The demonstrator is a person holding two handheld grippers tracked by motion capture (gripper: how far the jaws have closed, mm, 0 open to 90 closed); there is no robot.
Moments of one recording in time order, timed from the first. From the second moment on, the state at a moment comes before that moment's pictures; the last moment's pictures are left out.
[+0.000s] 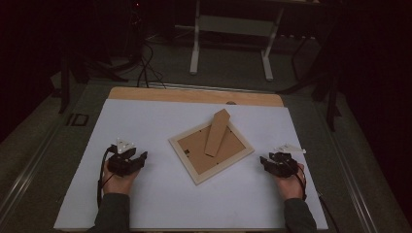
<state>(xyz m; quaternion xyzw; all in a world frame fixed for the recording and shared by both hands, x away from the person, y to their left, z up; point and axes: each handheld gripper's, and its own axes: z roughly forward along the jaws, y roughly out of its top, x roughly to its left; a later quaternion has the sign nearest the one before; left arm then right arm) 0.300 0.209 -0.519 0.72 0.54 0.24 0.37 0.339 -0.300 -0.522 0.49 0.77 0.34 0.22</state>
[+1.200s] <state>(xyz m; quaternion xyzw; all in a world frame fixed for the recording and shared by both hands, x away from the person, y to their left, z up) 0.338 0.196 -0.469 0.78 0.42 0.19 0.41 0.333 -0.295 -0.508 0.47 0.78 0.36 0.20</state>
